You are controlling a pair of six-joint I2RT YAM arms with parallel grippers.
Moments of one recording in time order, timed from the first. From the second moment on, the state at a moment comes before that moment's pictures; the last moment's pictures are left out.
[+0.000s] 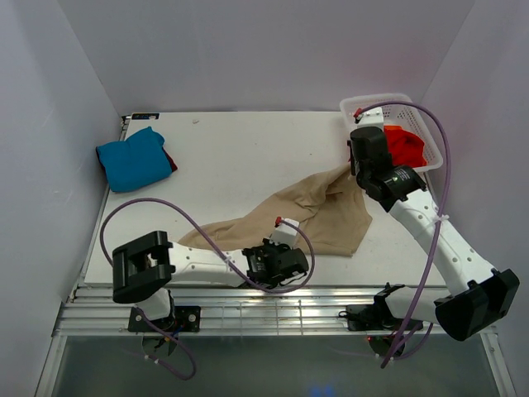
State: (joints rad) left arm -1.35 1.67 0.89 -0.22 -0.69 -0.76; right arm 0.49 1.23 1.26 -0.59 0.58 0.08
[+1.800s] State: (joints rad) left arm -0.90 0.66 1.74 -0.72 -0.06 -0.54; right arm 0.49 0.89 2.20 -0.82 -0.09 0.16
